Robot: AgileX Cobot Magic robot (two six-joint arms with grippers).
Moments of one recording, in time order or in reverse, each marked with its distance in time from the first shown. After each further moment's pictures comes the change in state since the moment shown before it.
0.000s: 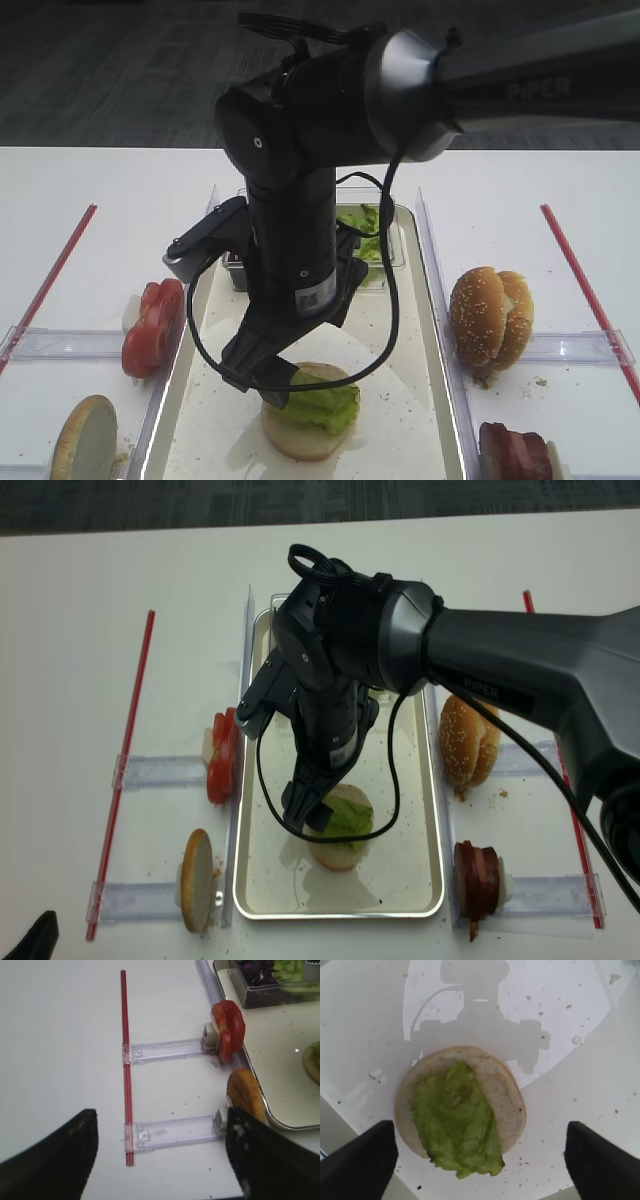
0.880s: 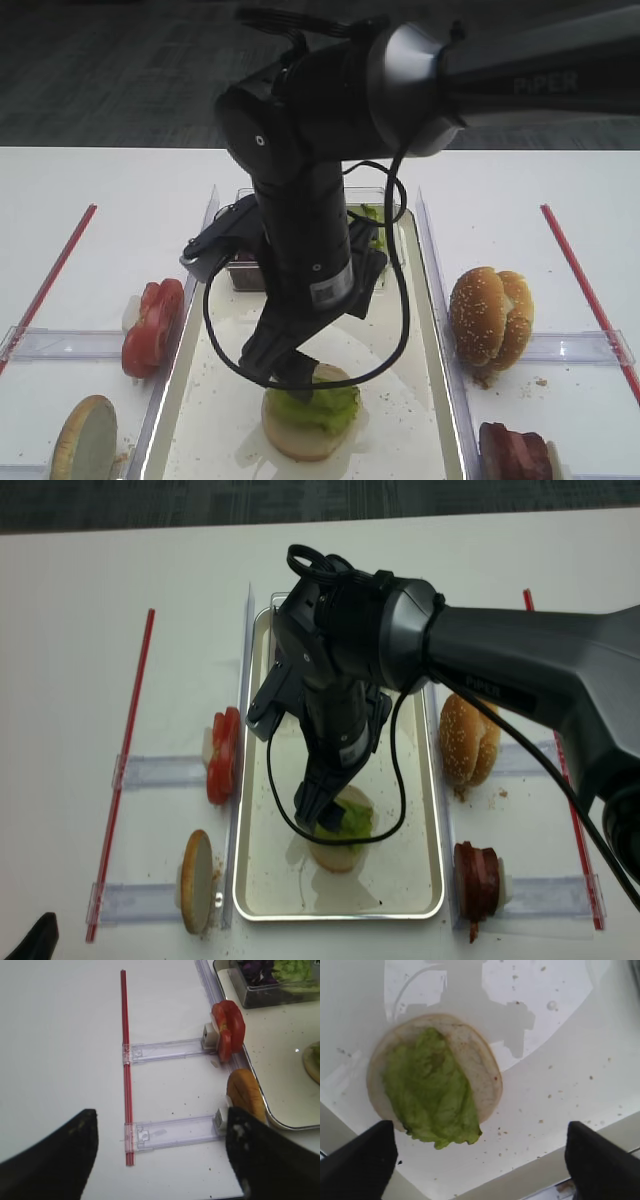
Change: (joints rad) left arm 0.000 0.000 0.000 0.000 0.000 0.000; right arm 0.000 -0.006 -0.002 -0.068 0.074 0.040
